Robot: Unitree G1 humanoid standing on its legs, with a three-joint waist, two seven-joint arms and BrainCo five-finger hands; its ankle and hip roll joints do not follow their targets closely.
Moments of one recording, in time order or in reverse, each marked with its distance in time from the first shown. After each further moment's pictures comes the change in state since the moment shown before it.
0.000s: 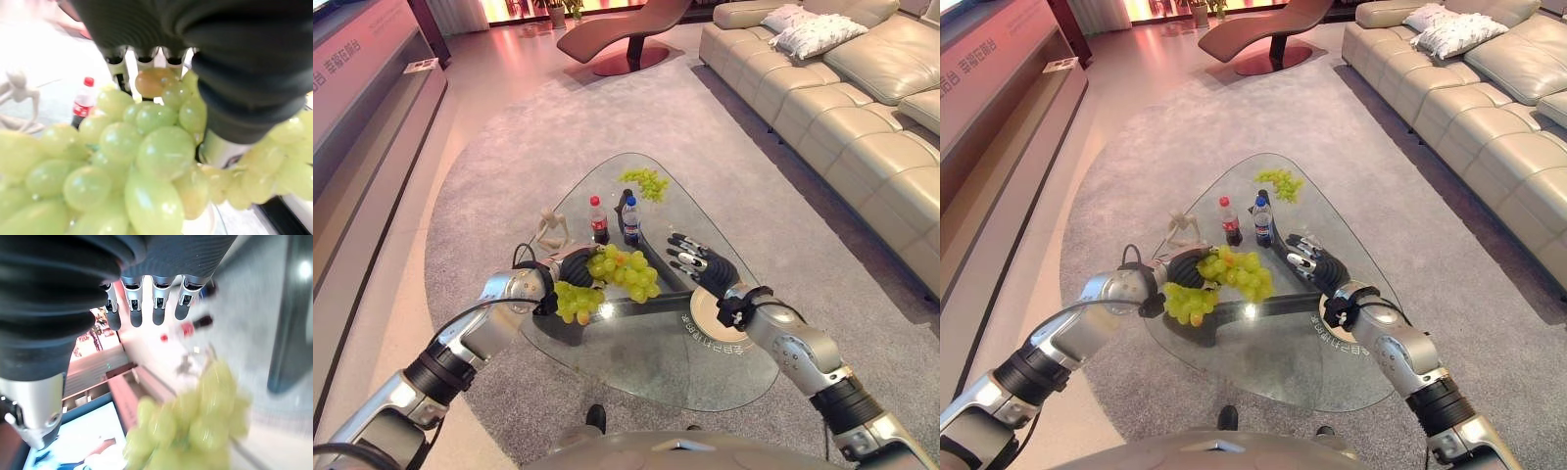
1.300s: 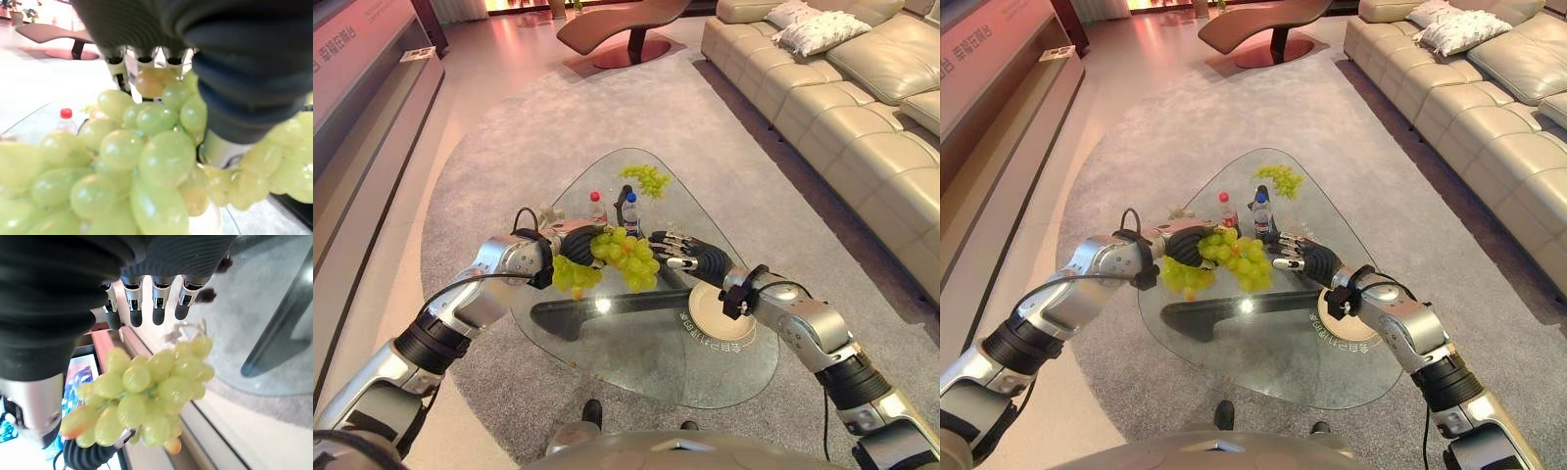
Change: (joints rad) left arm -0.149 0.046 0.017 -0.030 0.102 -0.134 -0.156; right arm -0.107 -0.029 0.005 -0.059 -0.044 0.140 0.273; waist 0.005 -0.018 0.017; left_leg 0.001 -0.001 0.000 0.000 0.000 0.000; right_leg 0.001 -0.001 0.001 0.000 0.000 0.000
